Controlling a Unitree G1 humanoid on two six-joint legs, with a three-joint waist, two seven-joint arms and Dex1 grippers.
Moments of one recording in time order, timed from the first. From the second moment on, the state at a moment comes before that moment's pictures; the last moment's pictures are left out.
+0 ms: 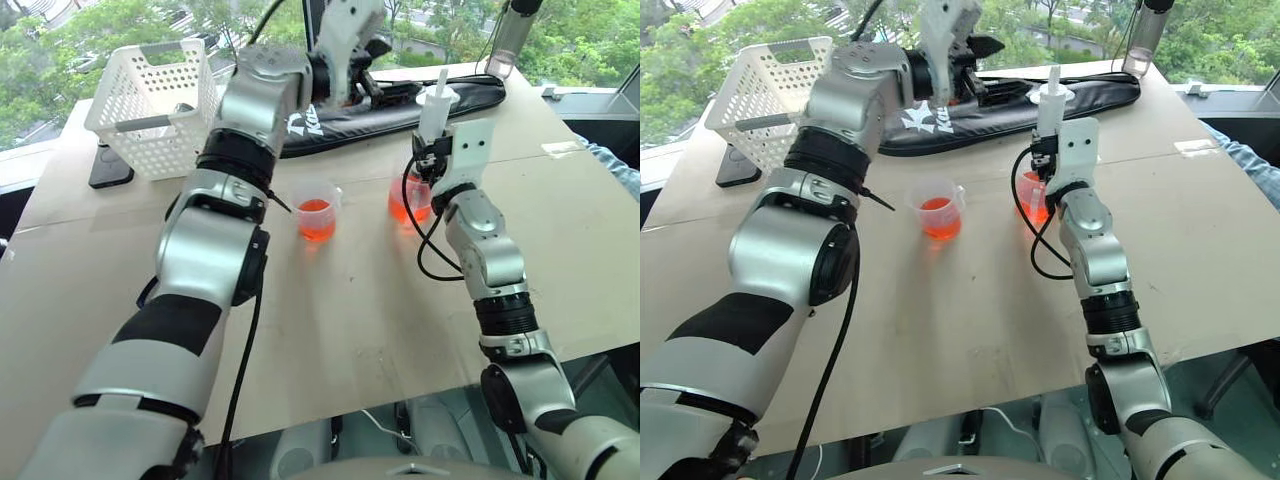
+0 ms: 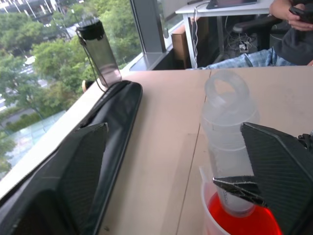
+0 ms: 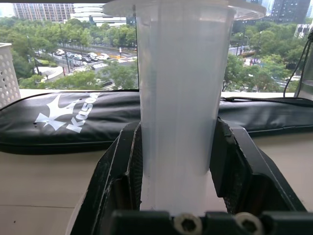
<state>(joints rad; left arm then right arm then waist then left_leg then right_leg) -1.52 0.27 -0.12 1.03 -0.13 0.20 -0.91 -0.69 -0.06 0.02 0.13 0.12 0.24 0.02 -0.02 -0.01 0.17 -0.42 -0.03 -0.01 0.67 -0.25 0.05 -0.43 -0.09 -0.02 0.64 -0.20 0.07</state>
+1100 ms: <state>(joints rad) -1.56 0.24 -0.06 1.15 -0.06 -0.06 -1.05 -0.64 -0.26 0.00 -0.03 0.28 0.41 0.44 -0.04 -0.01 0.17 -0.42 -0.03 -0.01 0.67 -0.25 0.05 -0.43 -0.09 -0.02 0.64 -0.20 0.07</state>
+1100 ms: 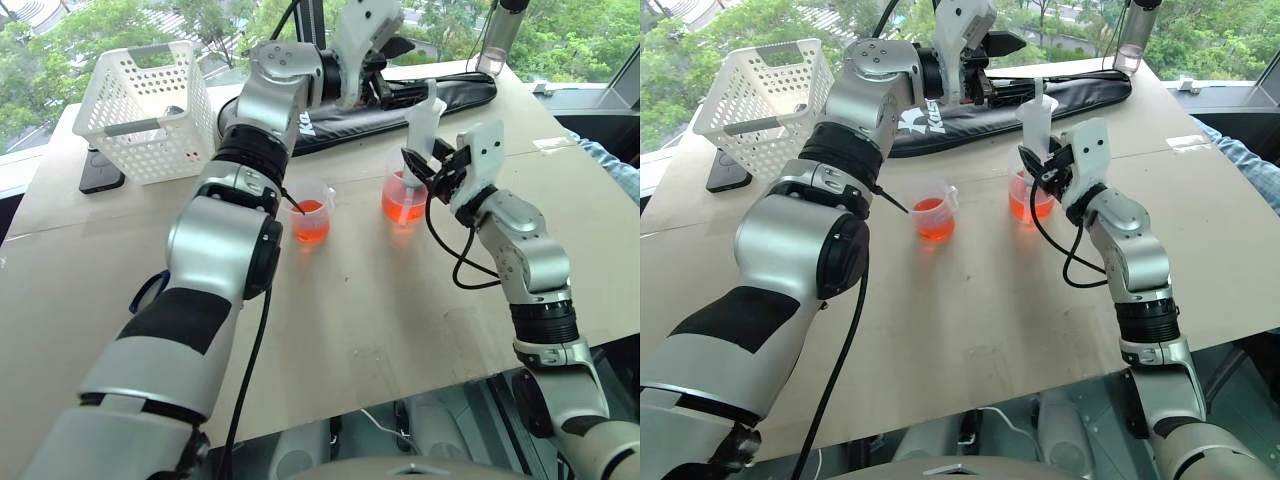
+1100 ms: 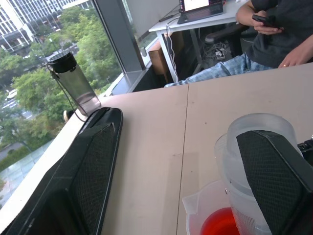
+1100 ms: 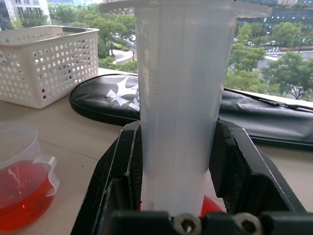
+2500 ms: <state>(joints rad) -1.53 0.21 -0.04 1.19 -0.04 -0.11 -1.05 -0.66 -0.25 0.00 0.02 0.21 0.42 0.41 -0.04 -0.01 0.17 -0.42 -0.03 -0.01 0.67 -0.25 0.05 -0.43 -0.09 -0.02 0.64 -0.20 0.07</state>
